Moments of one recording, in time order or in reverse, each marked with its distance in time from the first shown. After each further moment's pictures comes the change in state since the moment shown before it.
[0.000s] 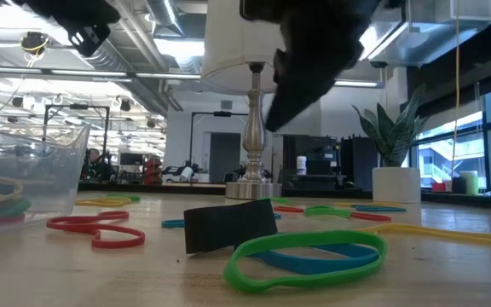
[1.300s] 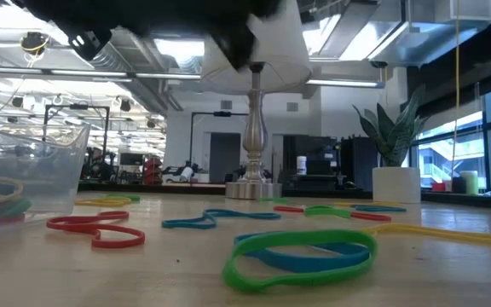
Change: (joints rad) left arm 0.001 0.028 0.001 -0.001 0.026 0.001; right arm 0.044 0.104 0.028 0.560 0.077 -0.057
